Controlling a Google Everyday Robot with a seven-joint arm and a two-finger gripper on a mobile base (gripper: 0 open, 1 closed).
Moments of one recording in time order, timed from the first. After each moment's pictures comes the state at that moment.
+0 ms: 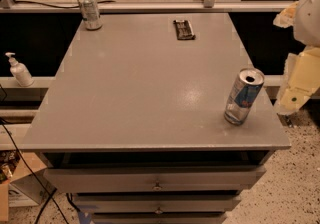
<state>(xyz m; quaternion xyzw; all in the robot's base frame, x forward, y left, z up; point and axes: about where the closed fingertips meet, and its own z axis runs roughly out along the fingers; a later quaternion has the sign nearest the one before) 0.439 -0.215 0.984 -0.60 0.78 -0.05 0.17</state>
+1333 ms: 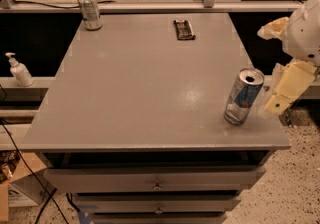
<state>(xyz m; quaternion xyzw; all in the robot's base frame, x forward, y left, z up) 0.454 -0.201 0.955 -0.61 0.76 0.03 0.24</state>
